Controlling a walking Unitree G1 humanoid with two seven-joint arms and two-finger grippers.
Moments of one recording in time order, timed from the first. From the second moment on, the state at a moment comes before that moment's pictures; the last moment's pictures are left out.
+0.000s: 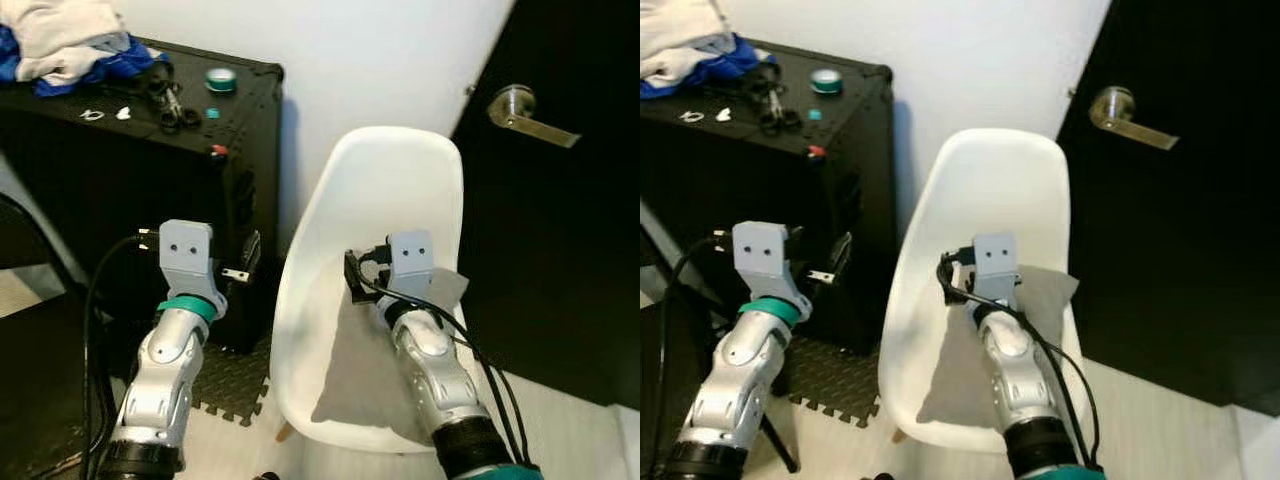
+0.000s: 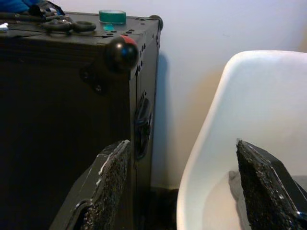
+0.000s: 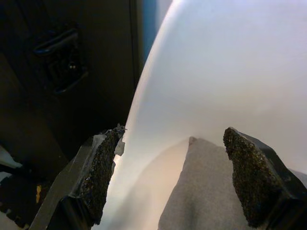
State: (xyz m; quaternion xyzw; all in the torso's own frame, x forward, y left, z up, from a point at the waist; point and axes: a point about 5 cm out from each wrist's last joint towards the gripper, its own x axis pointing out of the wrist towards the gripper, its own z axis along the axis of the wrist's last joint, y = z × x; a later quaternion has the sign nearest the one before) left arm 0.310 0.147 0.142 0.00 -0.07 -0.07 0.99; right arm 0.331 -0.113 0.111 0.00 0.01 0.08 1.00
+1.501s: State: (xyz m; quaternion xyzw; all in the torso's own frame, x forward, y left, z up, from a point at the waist) left arm 0.308 0.144 0.139 0.00 -0.06 -0.08 1.00; right arm 0.331 -0.105 0.113 0.00 0.00 0.10 1.00
